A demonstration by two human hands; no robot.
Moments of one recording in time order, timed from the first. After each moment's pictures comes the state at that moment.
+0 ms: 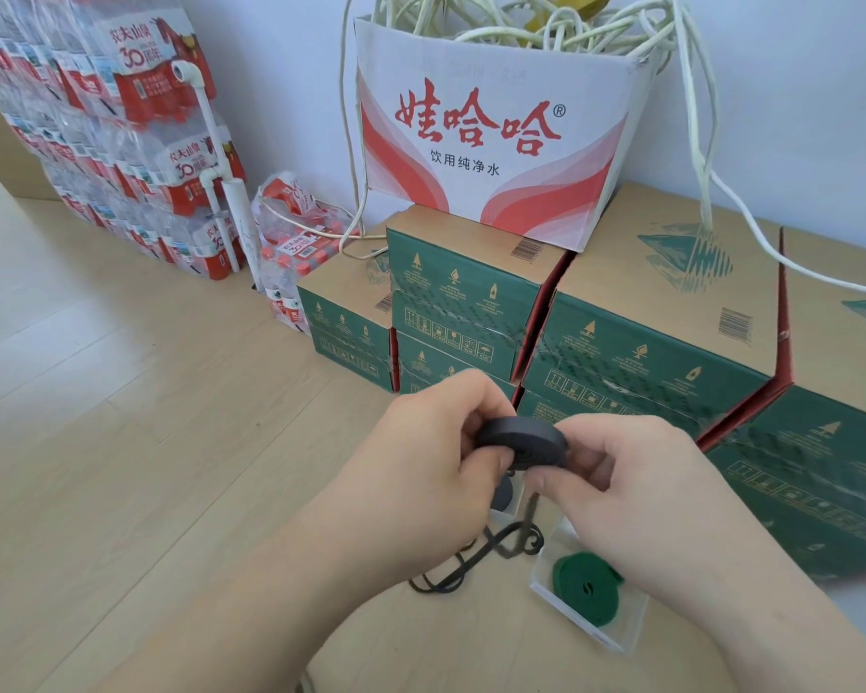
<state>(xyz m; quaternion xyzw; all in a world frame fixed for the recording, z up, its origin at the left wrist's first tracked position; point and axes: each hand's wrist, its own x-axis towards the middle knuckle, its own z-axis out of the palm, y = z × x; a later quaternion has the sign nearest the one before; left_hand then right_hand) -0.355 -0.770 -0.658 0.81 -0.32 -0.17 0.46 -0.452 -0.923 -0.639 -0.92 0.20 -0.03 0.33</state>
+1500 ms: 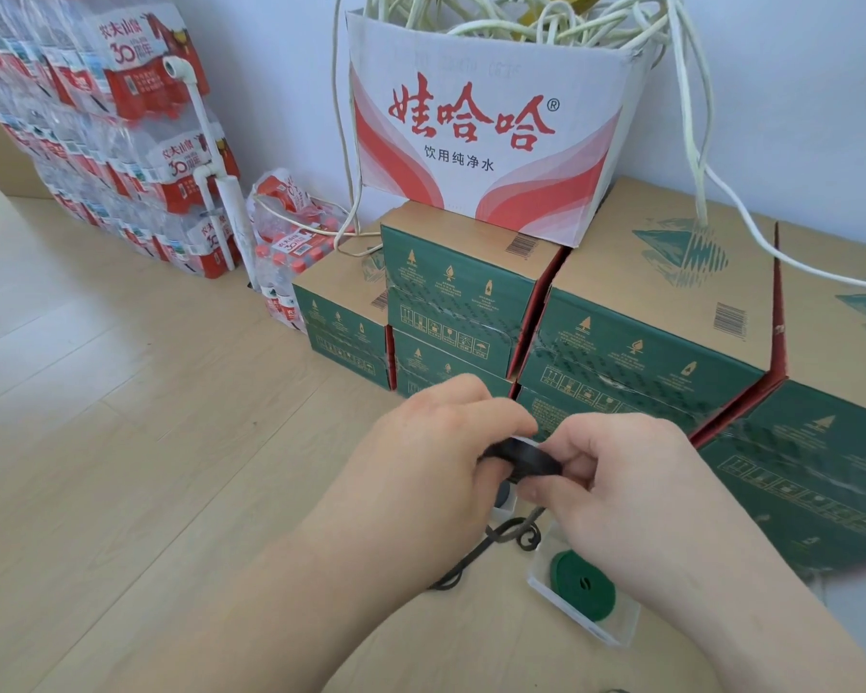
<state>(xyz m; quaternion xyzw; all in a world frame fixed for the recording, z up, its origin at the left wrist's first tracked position) -0.358 -0.774 -0.661 0.83 -0.43 -0.02 0.35 -0.451 -0.919 -0.642 -0.93 0.24 -0.02 0.28</state>
